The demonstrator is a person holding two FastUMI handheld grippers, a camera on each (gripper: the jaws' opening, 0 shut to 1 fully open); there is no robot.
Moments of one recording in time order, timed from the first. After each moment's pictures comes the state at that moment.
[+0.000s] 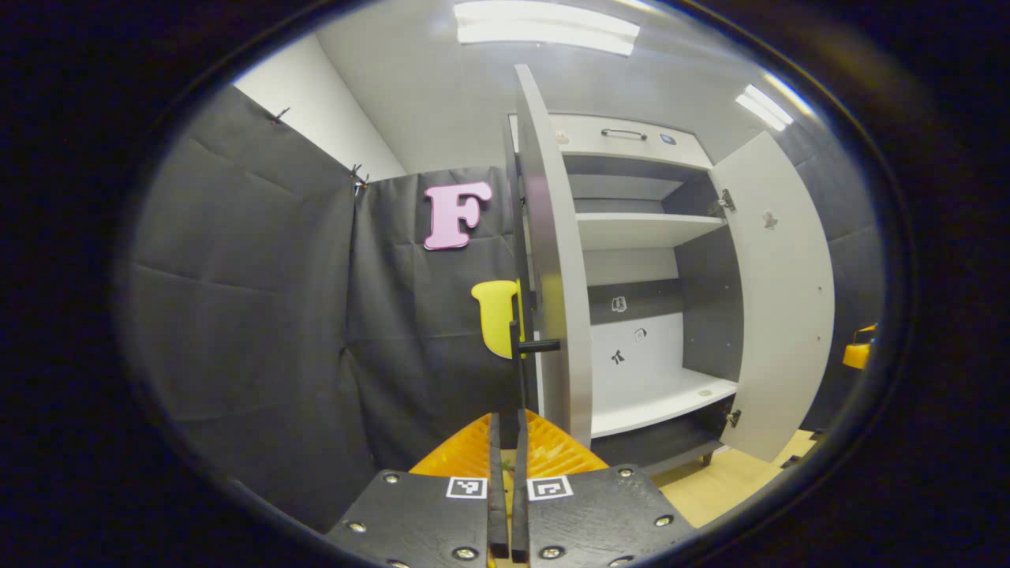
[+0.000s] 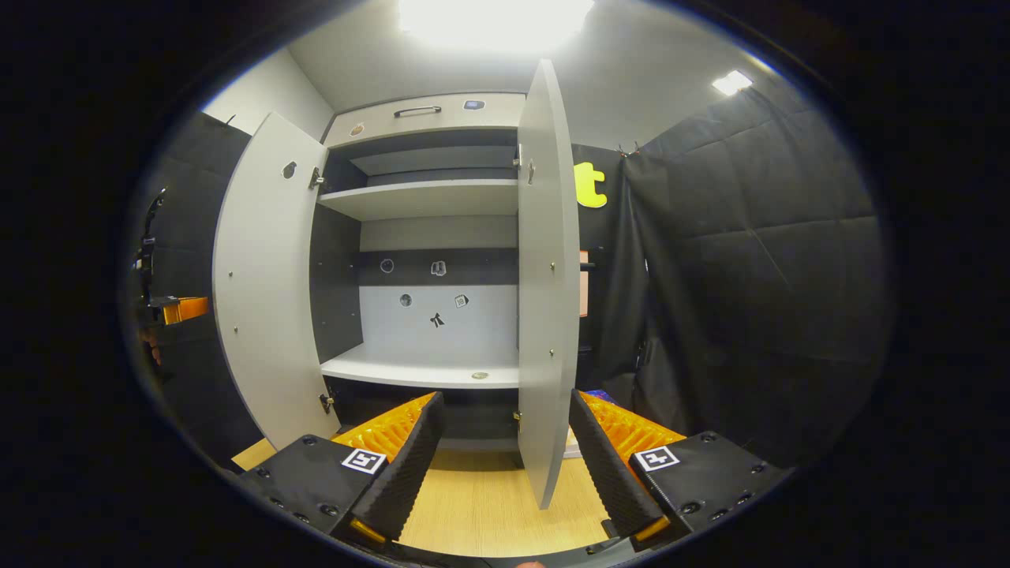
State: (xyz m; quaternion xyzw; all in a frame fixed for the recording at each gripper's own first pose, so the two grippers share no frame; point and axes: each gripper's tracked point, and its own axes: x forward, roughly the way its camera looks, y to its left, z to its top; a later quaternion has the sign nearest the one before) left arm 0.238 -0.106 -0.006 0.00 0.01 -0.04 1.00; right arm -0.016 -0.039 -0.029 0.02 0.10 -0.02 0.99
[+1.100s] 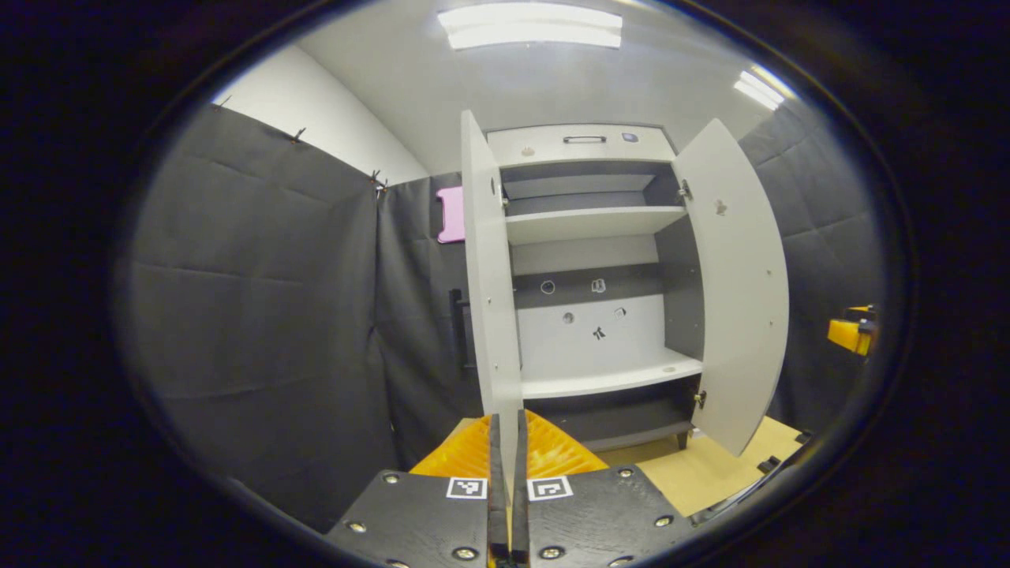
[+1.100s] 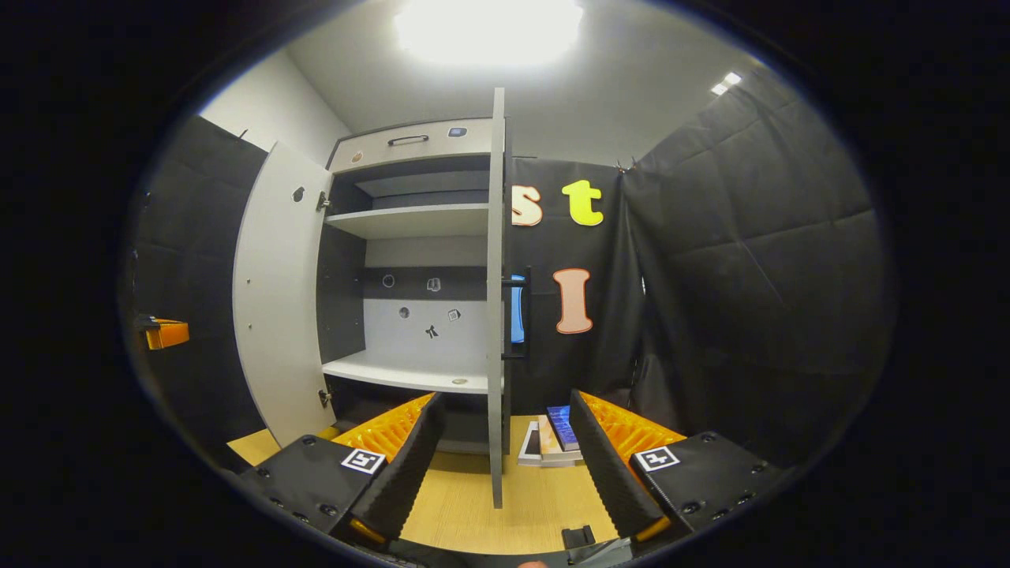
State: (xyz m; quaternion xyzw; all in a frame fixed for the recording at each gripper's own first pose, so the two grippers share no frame) left arm 0.094 -0.193 -0.017 0.02 0.05 0.02 1.00; right arm -0.066 -0.118 -0.015 0.02 0.06 0.01 1.00
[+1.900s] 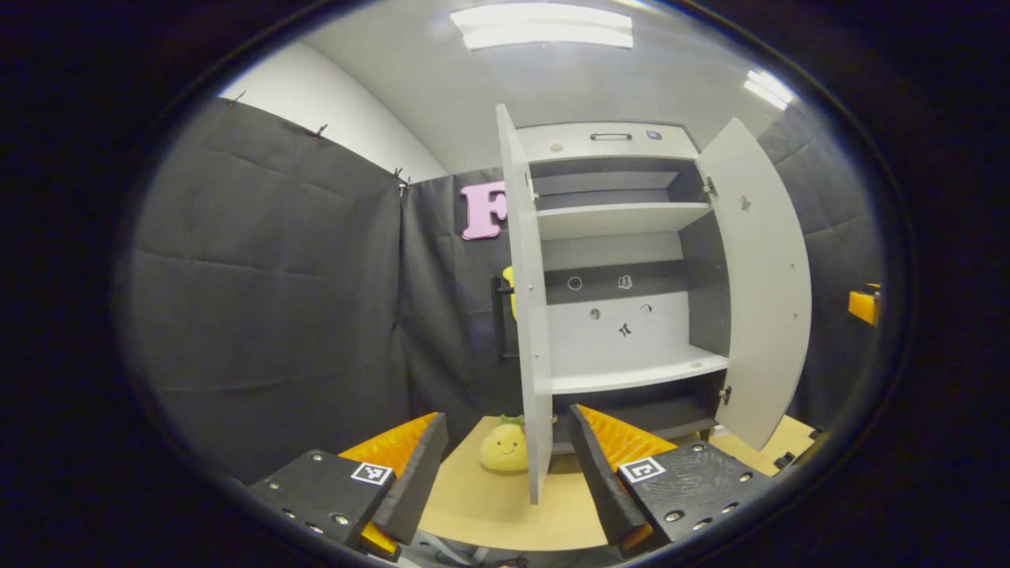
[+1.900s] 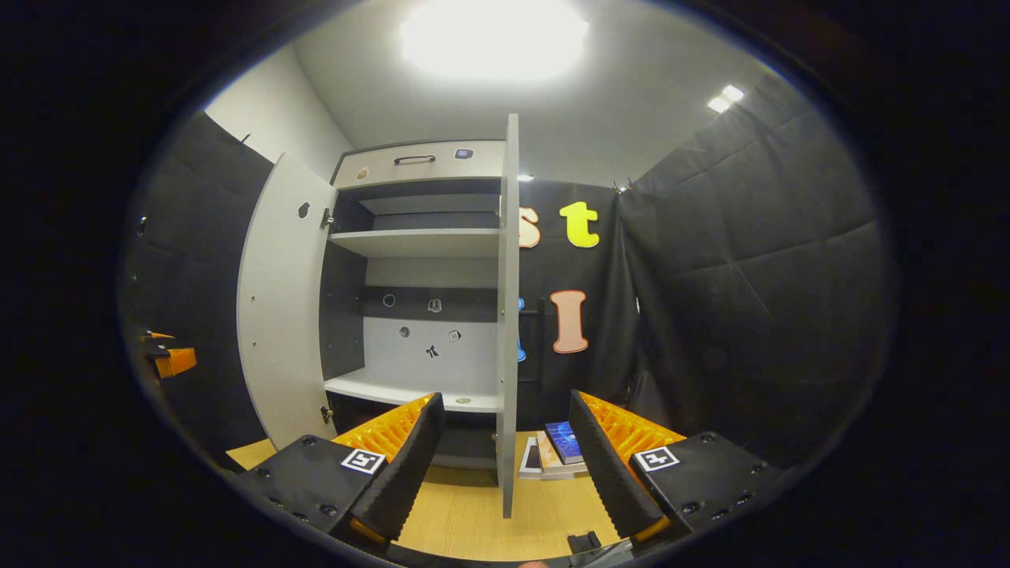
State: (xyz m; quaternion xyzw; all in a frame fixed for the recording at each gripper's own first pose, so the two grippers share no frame) left arm 0.093 -0.154 -0.032 0.02 0.05 0.05 1.00; right arm -0.077 -0.092 0.014 0.01 0.03 -0.01 1.00
